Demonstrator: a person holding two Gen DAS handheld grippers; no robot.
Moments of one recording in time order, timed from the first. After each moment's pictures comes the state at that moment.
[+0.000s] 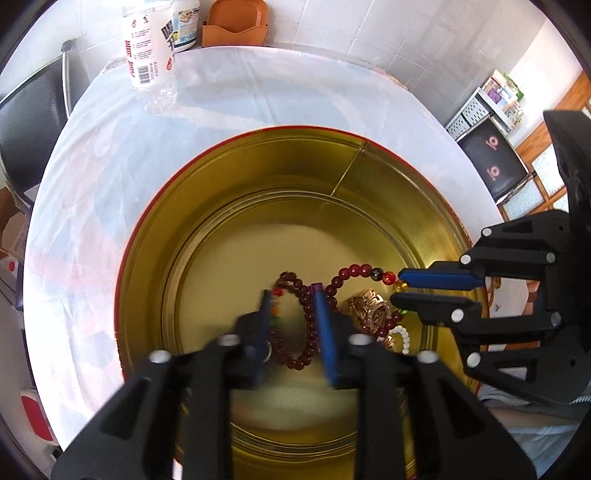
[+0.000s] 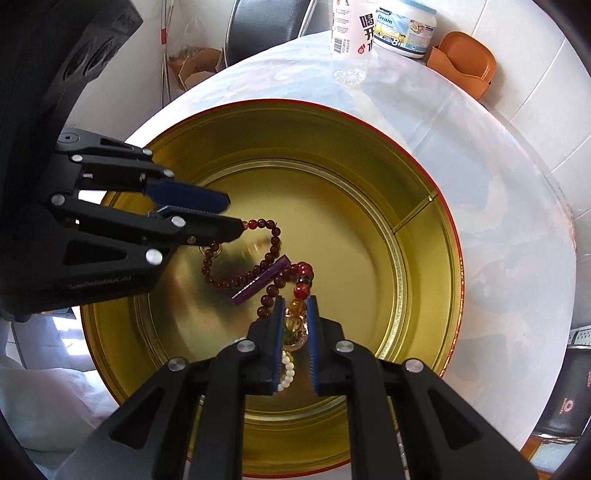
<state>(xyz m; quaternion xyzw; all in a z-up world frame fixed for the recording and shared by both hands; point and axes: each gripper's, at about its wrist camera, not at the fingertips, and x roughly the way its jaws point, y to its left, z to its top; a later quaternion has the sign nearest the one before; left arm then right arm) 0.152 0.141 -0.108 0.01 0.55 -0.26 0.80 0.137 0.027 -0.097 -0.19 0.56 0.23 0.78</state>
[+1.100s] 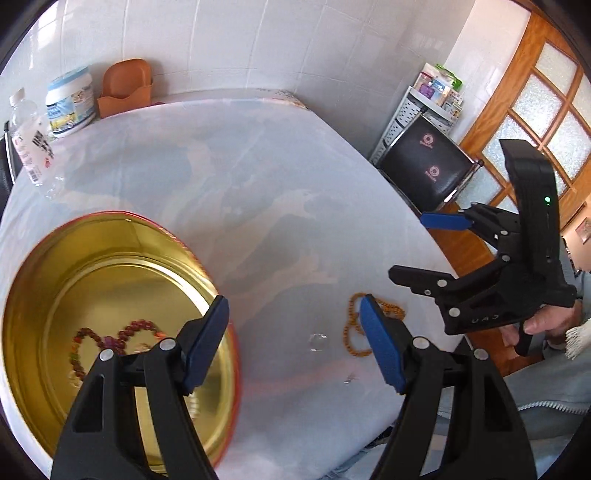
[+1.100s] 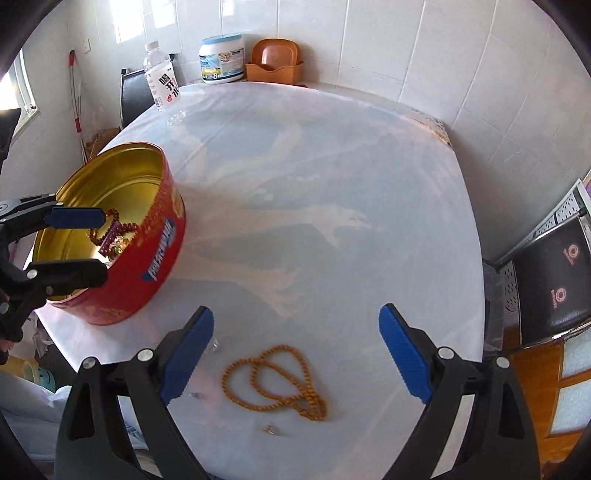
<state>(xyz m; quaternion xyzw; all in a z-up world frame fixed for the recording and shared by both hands) 0.068 -0.049 -0.053 0.03 0.48 -0.35 0.80 0.068 -0.239 -0.062 -0.07 0.50 0.08 0.86</state>
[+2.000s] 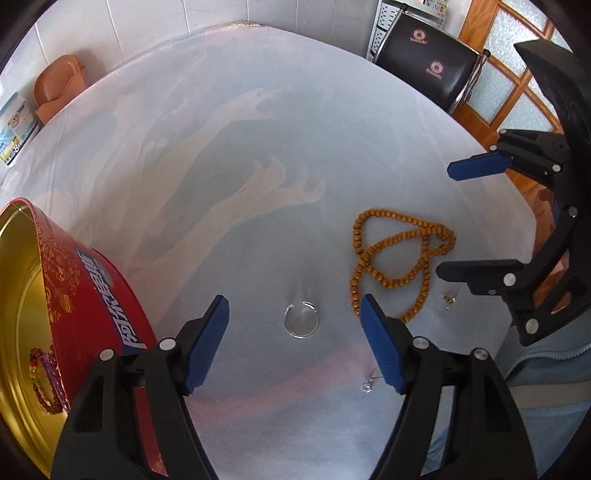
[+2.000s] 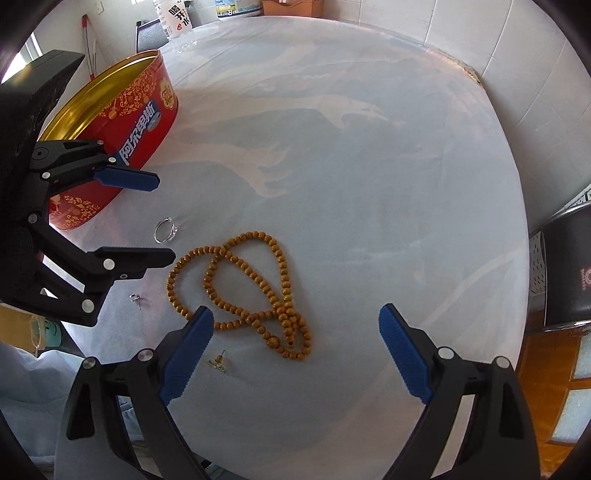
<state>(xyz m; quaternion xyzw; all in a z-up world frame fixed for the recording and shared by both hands) 0.060 -0.134 -0.155 0.20 0.52 -0.34 0.75 0.033 -0.272 -0.147 -0.08 0.57 0.13 0.81</state>
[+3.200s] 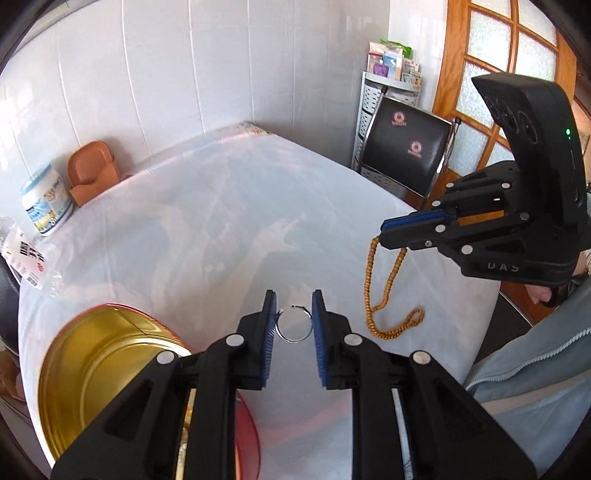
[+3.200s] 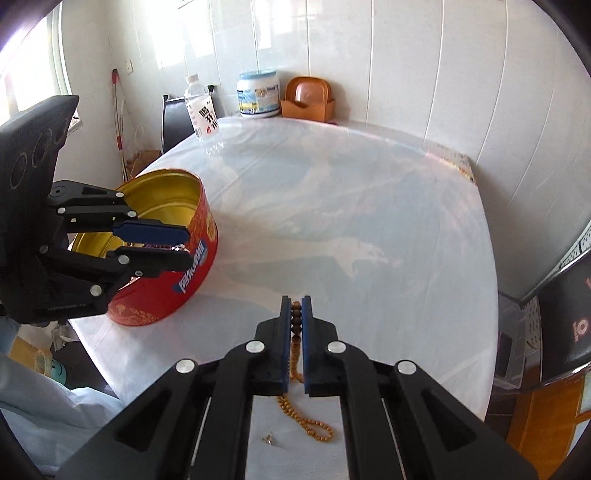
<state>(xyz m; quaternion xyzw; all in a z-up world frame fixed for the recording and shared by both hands) 0.062 -0.085 -0.026 0.16 0.37 -0.37 0.83 0.039 -0.259 -0.026 -0.06 0.42 0.16 0.89</state>
